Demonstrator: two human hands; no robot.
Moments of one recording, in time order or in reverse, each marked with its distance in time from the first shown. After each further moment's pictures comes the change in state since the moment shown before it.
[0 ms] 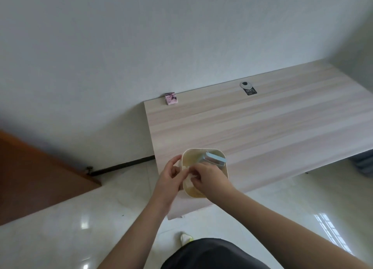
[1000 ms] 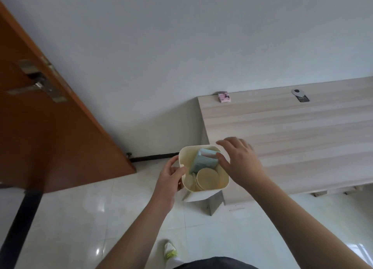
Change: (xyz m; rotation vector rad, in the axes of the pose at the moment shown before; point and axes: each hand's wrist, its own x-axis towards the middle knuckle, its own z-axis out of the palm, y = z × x) left_hand -0.084 0.003 -0.202 -0.187 0.220 -0.085; right_hand 0.003 -0.142 0.058 -0.313 0.253 -0.176
